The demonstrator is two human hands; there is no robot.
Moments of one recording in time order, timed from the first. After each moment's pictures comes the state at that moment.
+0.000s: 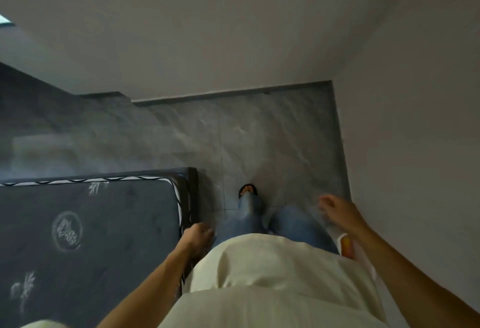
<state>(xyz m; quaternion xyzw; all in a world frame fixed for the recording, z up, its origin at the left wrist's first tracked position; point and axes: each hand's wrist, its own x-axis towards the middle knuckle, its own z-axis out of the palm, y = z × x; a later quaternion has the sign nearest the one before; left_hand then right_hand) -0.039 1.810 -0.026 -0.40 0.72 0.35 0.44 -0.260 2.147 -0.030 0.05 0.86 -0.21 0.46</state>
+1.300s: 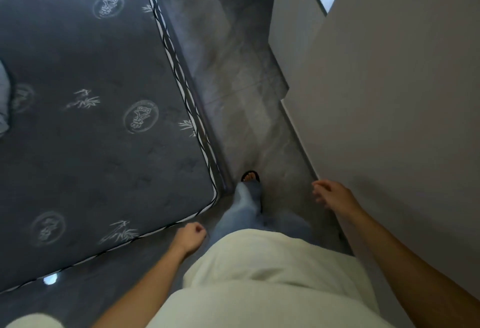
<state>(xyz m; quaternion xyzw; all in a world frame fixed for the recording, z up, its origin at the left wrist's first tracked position) -0.069 1.611 -0.046 -0.77 0.34 0.52 0.14 -0.460 1.460 -0.033 -0.43 0.73 0.03 0.53</state>
